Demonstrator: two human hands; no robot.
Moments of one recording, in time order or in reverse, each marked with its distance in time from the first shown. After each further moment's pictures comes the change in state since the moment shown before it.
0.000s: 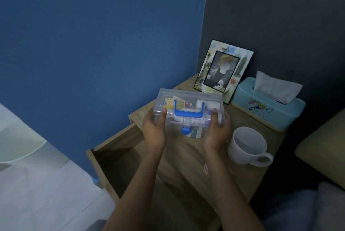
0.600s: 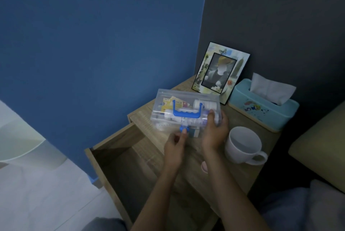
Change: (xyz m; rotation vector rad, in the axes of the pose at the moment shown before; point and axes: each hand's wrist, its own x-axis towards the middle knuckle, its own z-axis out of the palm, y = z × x) left_hand -0.062 -0.026 0.023 0.002 -0.339 -0.245; right_hand -0.003 -0.004 -0.003 0.012 -0.027 0.007
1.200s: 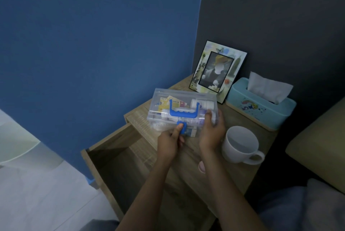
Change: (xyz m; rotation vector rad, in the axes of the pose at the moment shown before) left_hand 0.027 0.005 -0.004 0.163 0.050 0.022; right_hand 0.003 0.004 -0.001 -0.053 -0.033 -0.079
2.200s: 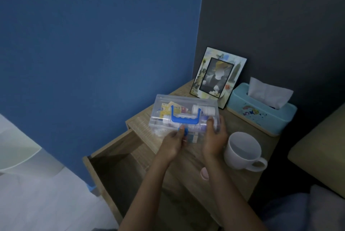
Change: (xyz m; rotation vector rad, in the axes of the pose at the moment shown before) left_hand -0.008 0.044 -0.018 0.040 -0.278 -0.089; right_hand 0.005 0.003 -0.005 0.041 -0.050 0.015
